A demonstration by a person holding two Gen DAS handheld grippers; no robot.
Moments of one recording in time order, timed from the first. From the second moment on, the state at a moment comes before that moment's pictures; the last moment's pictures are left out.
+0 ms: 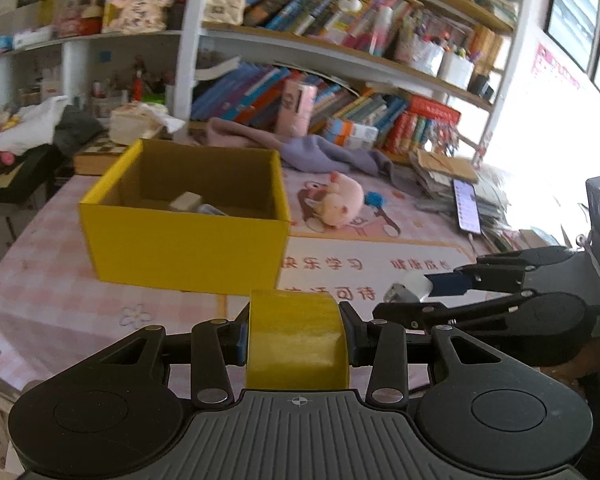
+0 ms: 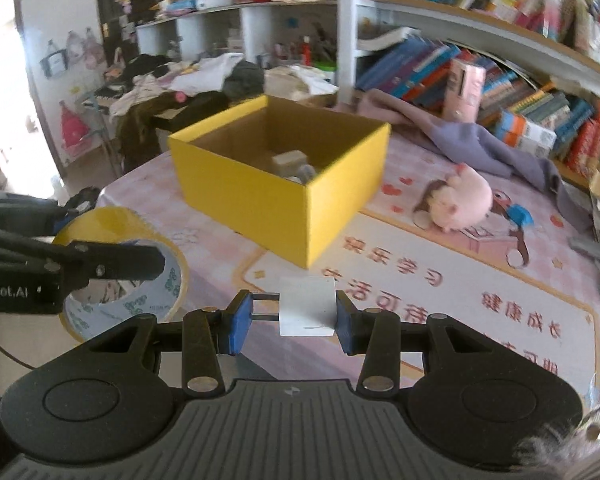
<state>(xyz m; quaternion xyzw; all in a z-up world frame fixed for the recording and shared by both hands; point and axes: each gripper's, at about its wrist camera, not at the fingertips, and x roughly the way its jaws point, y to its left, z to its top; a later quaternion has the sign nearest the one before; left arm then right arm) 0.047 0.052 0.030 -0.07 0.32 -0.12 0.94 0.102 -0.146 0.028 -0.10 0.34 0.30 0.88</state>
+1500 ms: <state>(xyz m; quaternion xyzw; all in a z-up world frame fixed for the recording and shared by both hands) 0.339 0.121 -0.031 0.01 0.41 -0.06 0.91 0.411 0.025 -0.044 -0.34 0.34 0.40 0.78</state>
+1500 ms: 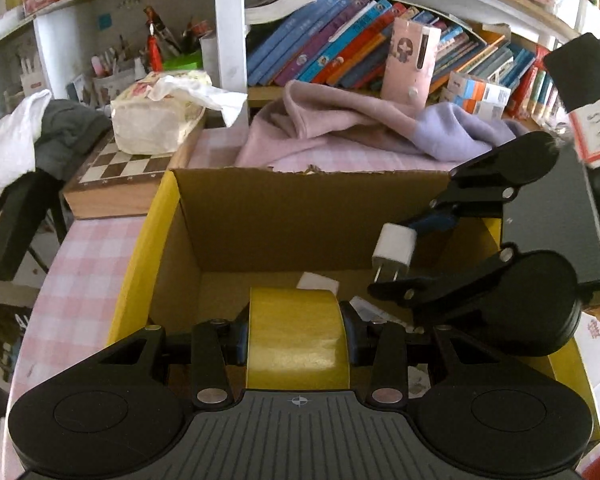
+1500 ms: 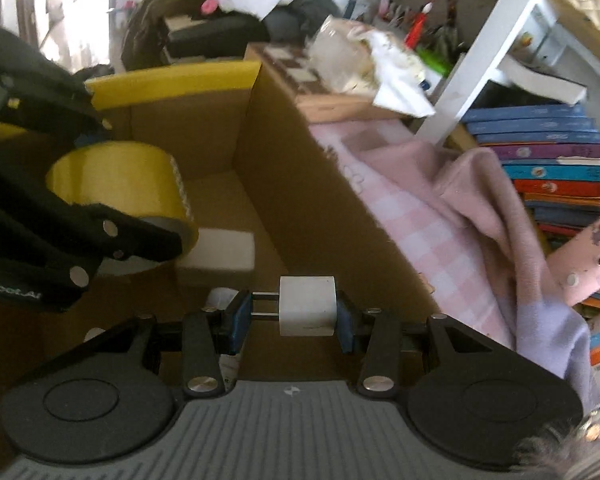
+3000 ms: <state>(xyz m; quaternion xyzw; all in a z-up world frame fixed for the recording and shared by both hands) 0.208 0.089 0.068 0.02 0.25 0.00 0.97 0.312 -0.064 0.060 -0.20 0.19 0.38 0.88</state>
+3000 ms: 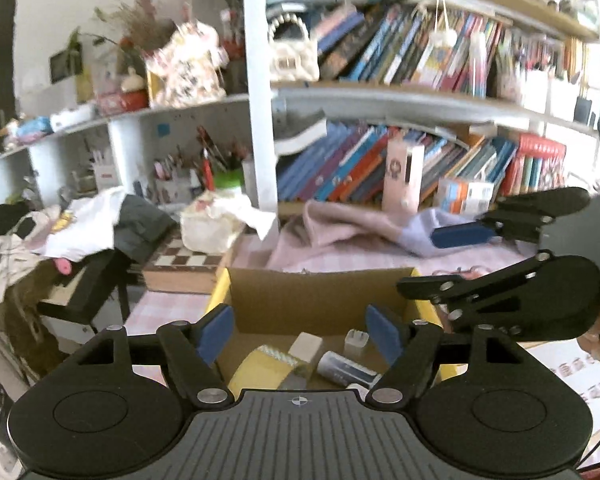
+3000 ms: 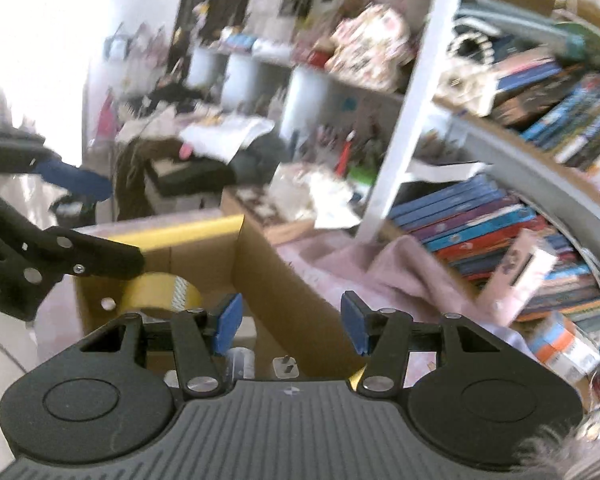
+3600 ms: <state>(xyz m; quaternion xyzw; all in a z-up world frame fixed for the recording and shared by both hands) 0.046 0.053 0.058 0.00 0.20 0.02 0.98 0.137 -0.156 0.066 -0.11 0.13 0.24 0.95</state>
